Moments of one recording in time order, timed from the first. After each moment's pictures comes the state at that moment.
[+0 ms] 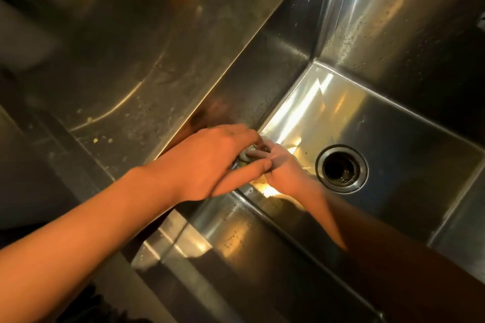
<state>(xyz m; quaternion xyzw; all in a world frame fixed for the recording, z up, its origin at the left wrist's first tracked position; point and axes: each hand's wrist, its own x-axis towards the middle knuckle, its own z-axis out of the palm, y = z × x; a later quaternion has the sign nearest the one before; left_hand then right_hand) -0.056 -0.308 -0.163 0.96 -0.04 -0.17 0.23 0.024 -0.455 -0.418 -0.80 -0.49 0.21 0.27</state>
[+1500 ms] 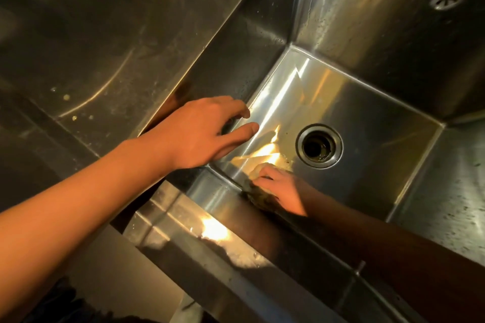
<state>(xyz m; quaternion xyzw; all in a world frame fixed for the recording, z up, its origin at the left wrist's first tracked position) -0.052 -0.309 -0.174 0.96 -0.02 -0.16 0.23 -0.031 -0.546 -0.398 -0.78 -0.53 0.27 0.20</state>
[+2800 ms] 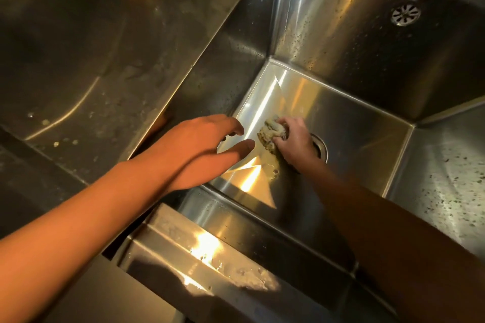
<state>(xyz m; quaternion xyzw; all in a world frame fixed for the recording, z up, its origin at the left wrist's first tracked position) -0.051 -0.315 -0.173 0.95 0.00 -0.15 0.26 0.068 -0.516 -0.379 -0.90 -0.10 0.22 0.35</state>
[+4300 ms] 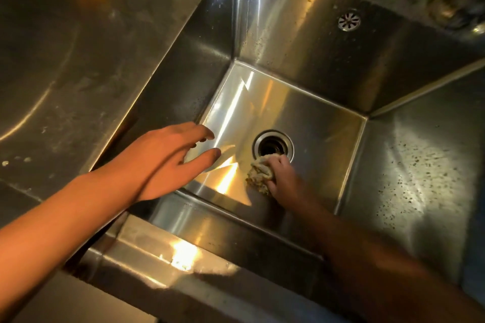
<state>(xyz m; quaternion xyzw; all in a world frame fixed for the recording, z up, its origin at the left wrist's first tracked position) -0.054 -0.317 -0.167 0.95 -0.03 -0.18 0.27 -0.009 -0.599 -0.377 -0.92 -0.17 0.26 0.24</state>
